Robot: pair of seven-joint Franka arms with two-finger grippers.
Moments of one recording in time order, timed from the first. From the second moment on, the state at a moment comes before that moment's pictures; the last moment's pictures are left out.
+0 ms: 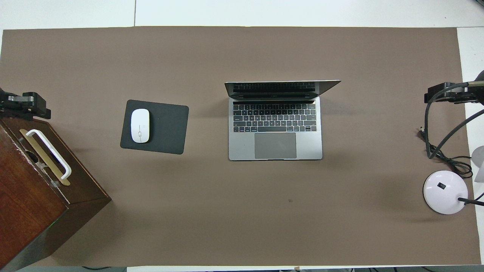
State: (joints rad) left arm 0.06 0.04 -0.07 -1.56 -0.03 1.58 -0.02; right arm -0.04 -0.01 -0.02 -1.69 0.01 1.80 -0.01
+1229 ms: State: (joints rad) left arm -0.21 -0.19 -0.09 -2.23 -0.17 2.36 -0.06; right arm 0.06 0.32 -0.01 -1.39 0.00 1.95 0.08
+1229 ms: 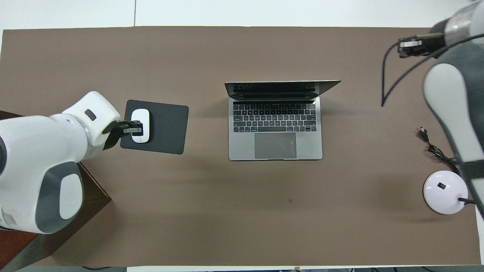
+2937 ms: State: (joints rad) left arm -0.62 0.14 -0.09 -2.45 -0.17 3.26 -0.12; right arm 0.41 0.47 -0.02 -1.24 -0.10 1.97 0.48
